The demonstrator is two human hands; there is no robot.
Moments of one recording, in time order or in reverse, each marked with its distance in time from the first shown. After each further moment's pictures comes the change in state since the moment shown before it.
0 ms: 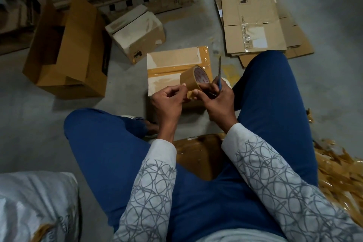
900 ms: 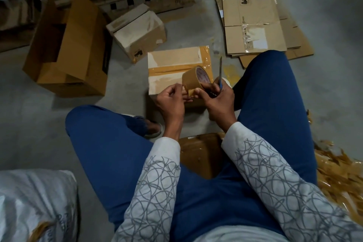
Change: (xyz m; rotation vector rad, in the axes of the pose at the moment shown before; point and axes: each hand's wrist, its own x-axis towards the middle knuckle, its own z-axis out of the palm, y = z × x) left_hand -0.001 -0.006 0.013 -0.172 0.066 -0.103; right_hand 0.001 0.011 0.005 -0.029 0.041 0.084
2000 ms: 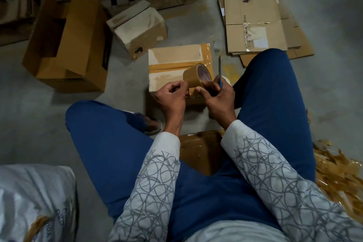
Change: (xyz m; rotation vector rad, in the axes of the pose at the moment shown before) left_hand -0.002 0.005 0.000 0.031 0.036 0.024; right_hand -0.003 -0.006 -0.001 -0.002 -0.009 -0.075
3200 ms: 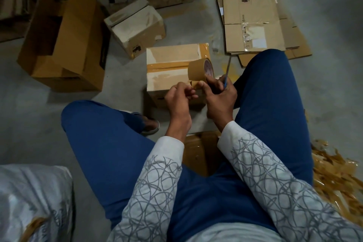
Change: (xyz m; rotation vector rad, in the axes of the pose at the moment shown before) left_hand -0.014 -0.003 0.013 -0.366 -0.146 -0.274; right_hand -0.001 0.004 0.005 0.063 0.209 0.097
